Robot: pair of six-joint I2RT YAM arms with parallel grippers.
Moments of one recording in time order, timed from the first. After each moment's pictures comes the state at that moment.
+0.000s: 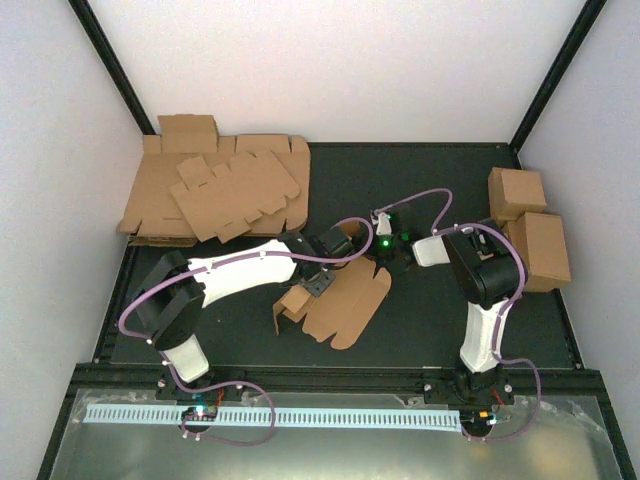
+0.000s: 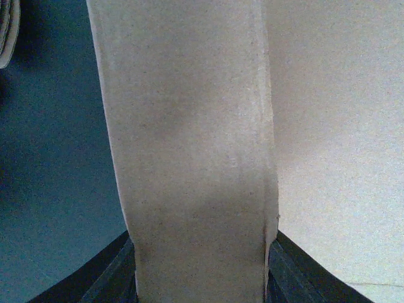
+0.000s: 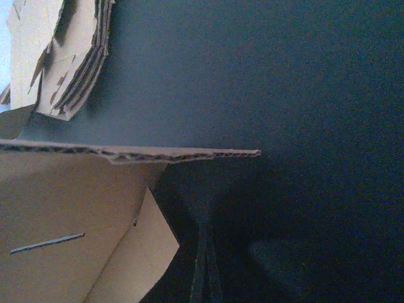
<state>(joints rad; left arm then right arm) -0.93 1.70 1.21 -0.84 -0.28 -0.23 0.39 1.94 0.86 0.29 -0.55 0.63</state>
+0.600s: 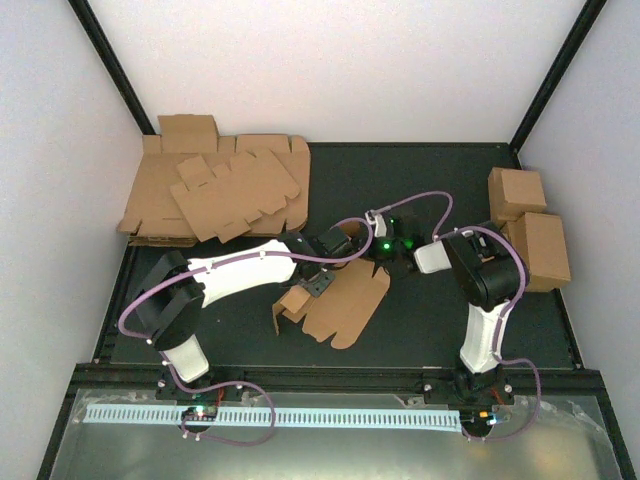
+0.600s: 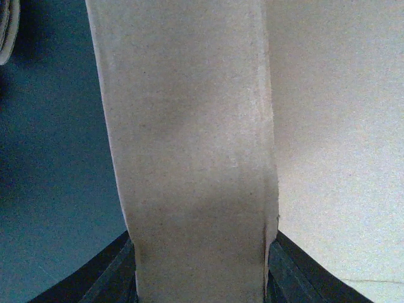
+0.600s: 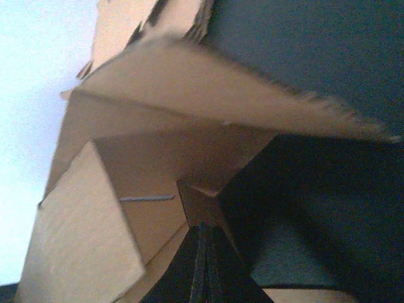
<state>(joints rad) -0.93 1.70 1.21 -0.84 -0.28 -0.23 0.40 1.93 0.80 0.49 -0.72 0.66</state>
